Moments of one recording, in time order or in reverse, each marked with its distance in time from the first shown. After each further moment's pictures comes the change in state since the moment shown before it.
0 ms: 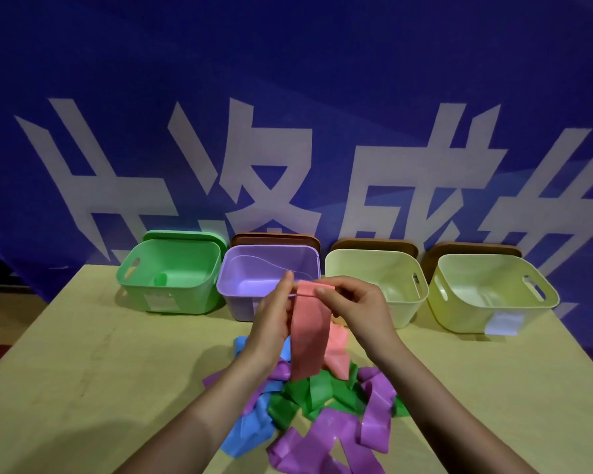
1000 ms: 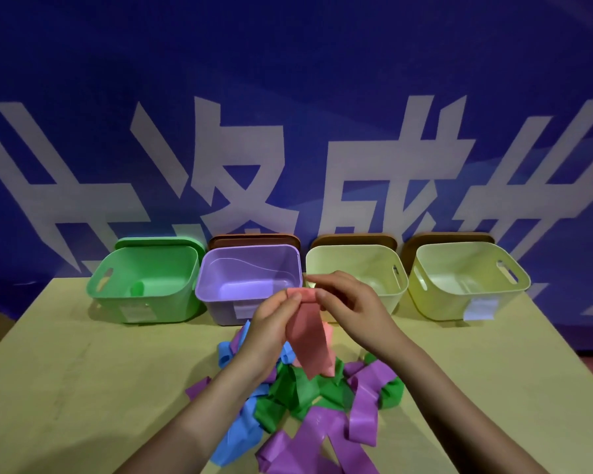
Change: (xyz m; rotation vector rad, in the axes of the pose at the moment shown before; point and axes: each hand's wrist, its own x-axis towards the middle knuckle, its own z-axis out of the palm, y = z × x) left_hand 0.006 -0.021 0.011 0.039 -0.169 0.074; right_hand 0.000 0.006 -0.035 -0.317 -0.160 -0.188
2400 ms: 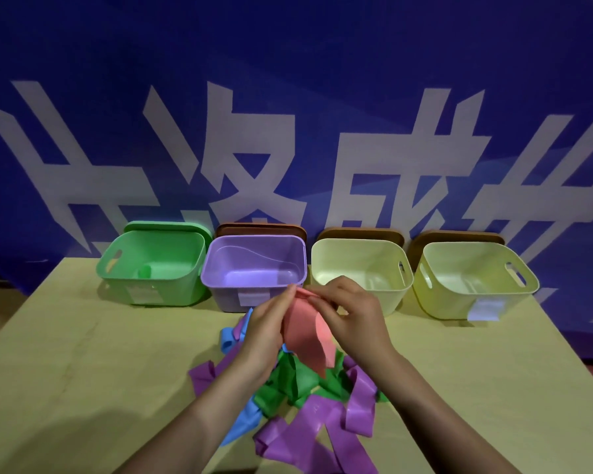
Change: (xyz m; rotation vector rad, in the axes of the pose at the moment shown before) left_hand -0.015 -0.008 -0.001 -0.058 0.208 -0.119; right_hand -0.014 0.016 0.022 -0.290 0.238 -0.285
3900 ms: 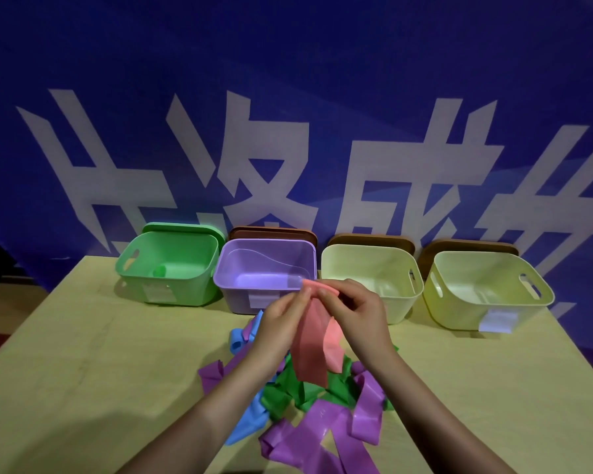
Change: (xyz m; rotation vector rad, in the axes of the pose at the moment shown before) left_hand -0.008 0.008 0.007 0.190 0.018 0.121; right_hand 0.005 -0.026 0.001 0.416 0.008 0.362
